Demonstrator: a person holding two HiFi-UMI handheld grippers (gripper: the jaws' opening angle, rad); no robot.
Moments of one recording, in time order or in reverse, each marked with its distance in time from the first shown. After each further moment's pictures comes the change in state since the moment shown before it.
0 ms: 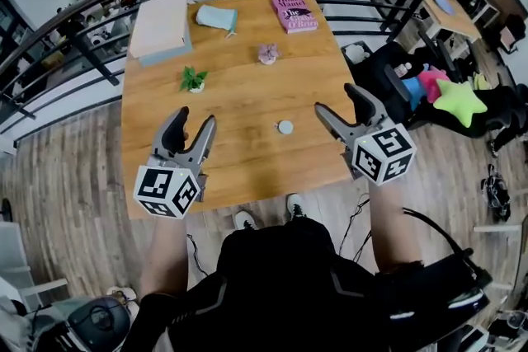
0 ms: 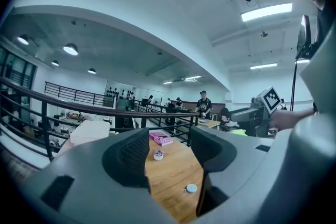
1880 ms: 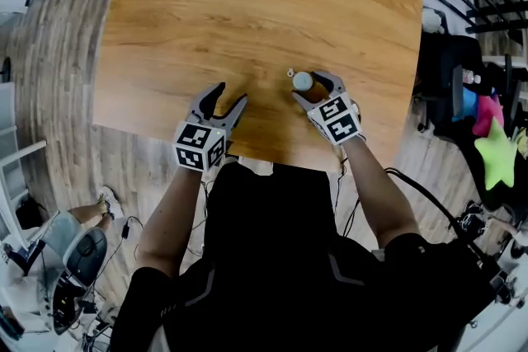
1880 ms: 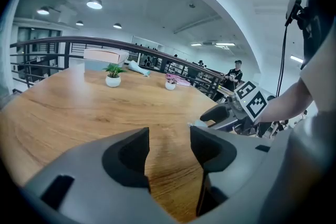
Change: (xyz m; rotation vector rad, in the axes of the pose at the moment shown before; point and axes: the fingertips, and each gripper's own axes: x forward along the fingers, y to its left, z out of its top) left arm 0.075 -0.018 -0.300 -0.272 0.458 0.220; right arm 0.168 0.015 -0.346 -0.220 0.614 0.550
